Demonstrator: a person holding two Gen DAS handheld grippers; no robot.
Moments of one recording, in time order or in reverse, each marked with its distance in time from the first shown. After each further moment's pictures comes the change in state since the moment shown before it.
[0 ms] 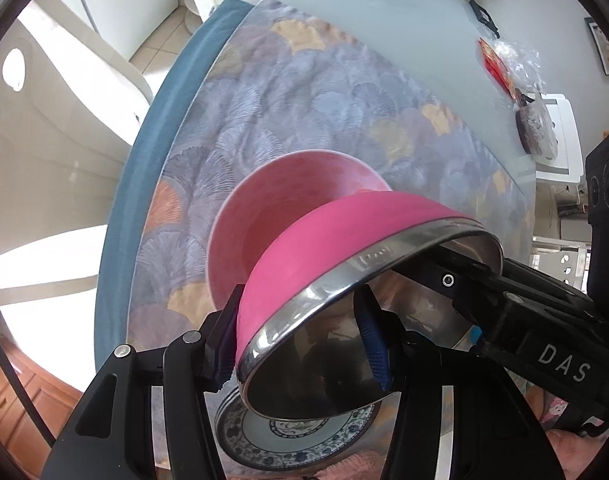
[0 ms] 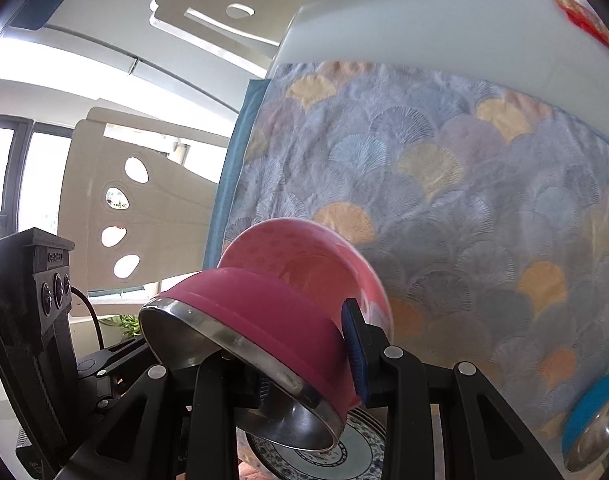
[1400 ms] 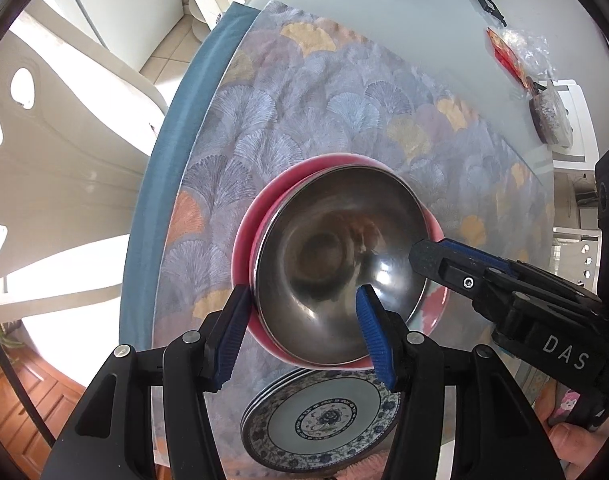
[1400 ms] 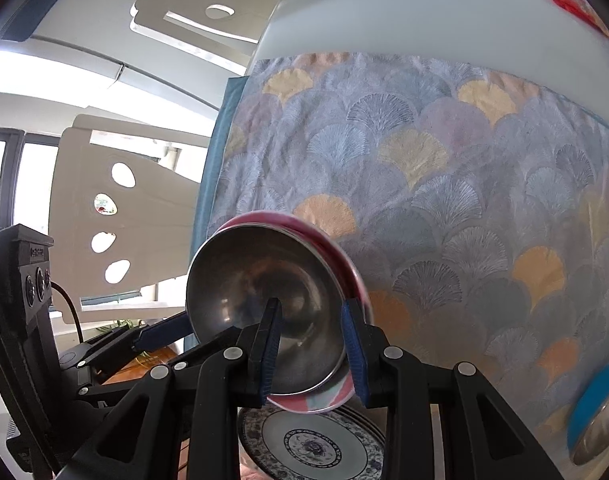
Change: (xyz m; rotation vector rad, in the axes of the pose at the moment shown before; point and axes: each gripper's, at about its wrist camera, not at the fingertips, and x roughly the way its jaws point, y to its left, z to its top) left arm -0.002 -0.002 0.003 0.037 0.000 0.083; right arm 0.002 -0.014 -0.005 0.045 -0.007 -0.013
